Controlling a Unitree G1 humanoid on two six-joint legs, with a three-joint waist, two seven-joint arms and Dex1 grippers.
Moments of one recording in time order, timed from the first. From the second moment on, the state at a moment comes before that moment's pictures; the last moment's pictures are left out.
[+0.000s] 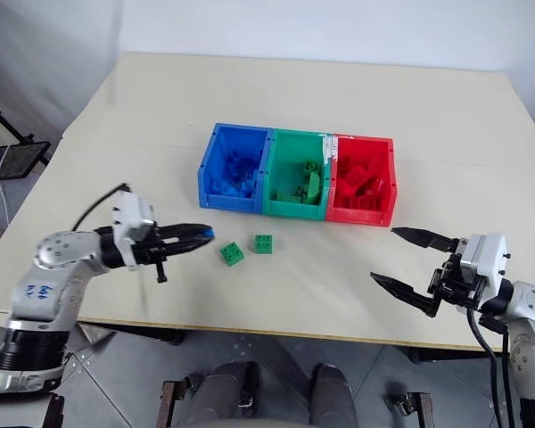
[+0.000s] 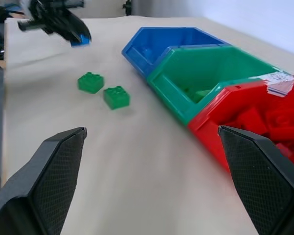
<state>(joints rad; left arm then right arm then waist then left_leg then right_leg) -0.32 0.63 0.17 -0.11 -0.42 0.35 -0.98 0.07 -0.72 -0.40 -0.20 0.63 0.06 1.19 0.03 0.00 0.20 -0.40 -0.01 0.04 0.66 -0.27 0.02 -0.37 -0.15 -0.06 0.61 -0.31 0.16</state>
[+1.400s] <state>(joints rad) -0.34 0.75 0.29 0.20 -0.37 0.11 -1.04 -0.06 -0.67 -0.24 -0.20 0.58 0.05 1.15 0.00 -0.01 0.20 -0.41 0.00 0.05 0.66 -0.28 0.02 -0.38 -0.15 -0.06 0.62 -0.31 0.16</state>
